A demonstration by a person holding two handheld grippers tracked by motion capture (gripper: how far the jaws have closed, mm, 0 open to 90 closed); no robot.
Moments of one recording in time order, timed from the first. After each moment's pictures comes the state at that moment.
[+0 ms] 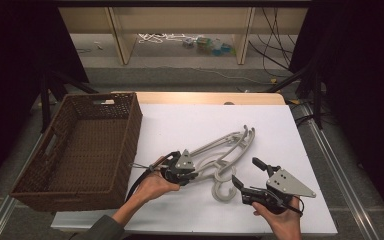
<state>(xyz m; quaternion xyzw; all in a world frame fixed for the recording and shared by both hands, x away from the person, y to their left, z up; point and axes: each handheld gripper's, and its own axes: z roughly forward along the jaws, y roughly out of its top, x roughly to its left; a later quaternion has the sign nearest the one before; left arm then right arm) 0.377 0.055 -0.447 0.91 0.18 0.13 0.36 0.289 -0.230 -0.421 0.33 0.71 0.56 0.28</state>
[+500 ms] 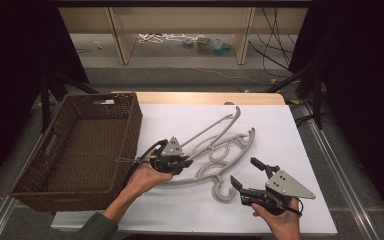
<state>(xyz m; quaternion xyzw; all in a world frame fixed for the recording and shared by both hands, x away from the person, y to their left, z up) 0.386 0.078 -0.416 0.87 0.23 0.13 0.42 0.287 -0.227 -0.420 0.31 0.70 0.57 0.28</state>
